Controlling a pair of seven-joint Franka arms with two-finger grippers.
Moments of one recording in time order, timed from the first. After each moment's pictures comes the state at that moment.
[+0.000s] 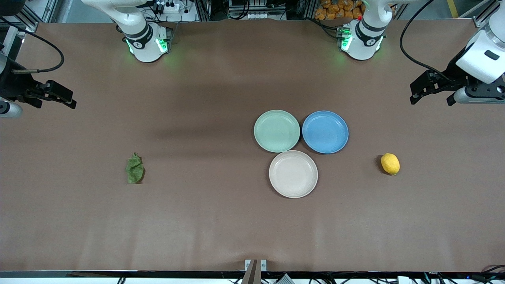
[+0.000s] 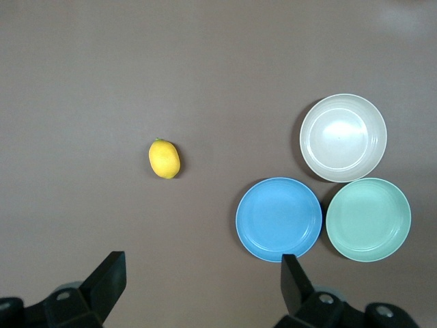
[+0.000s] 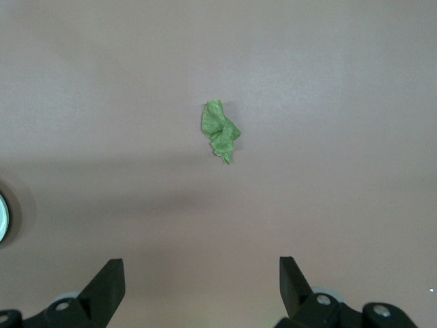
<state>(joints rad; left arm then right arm) -0.02 -0.05 -0.13 -1.60 -0.02 1.64 -0.12 0.04 0.03 -0.02 -1.52 0.03 1.50 0.07</state>
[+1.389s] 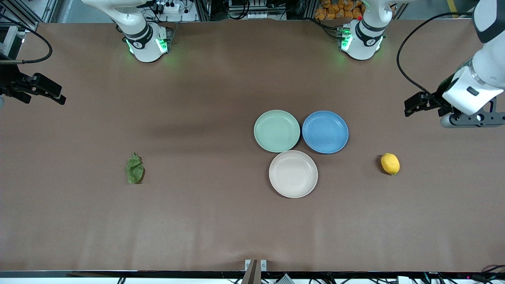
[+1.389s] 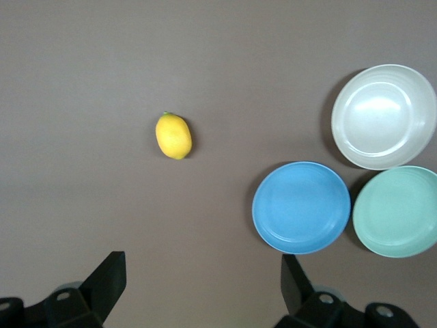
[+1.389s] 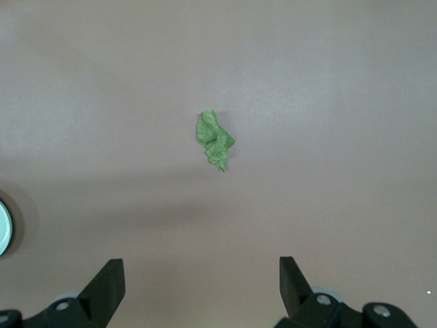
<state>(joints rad) 0.01 0.03 -0.13 -1.69 0.02 1.69 -0.12 0.03 -0.01 -0.03 -1.52 0.03 1.51 0.07</state>
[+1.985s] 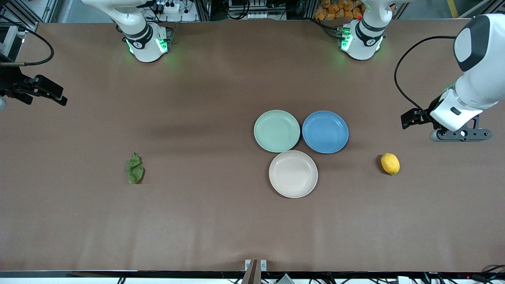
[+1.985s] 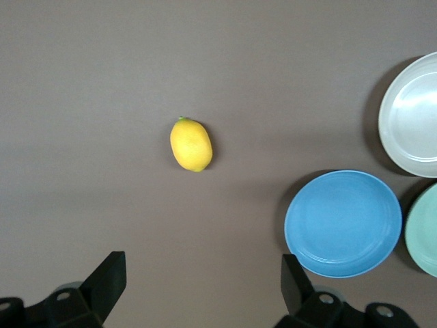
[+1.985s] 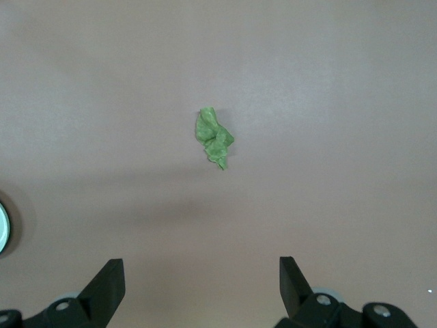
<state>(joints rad) 0.07 0.03 -0.13 -1.87 0.04 1.87 -0.03 0.03 -0.01 -0.03 -1.54 0.03 1.52 0.07</state>
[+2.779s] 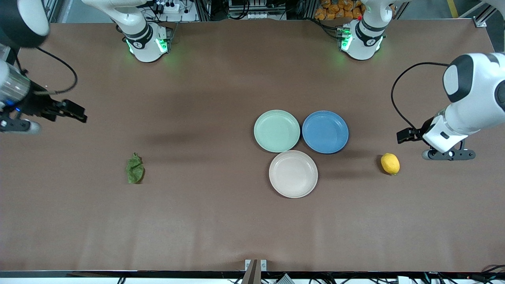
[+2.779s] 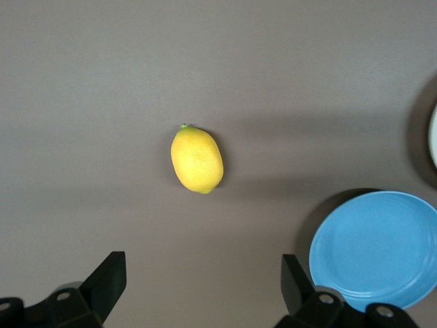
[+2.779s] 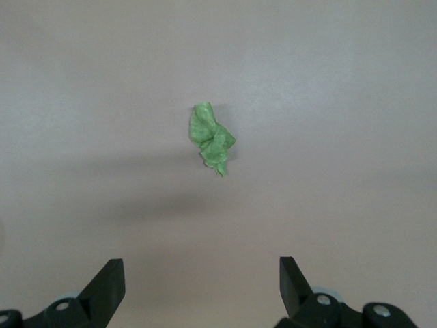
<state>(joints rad) 0.11 0.19 -0.12 -1.90 0.04 2.02 -0.01 0.03 0.03 -0.03 -1.76 0.03 1.74 0.07</state>
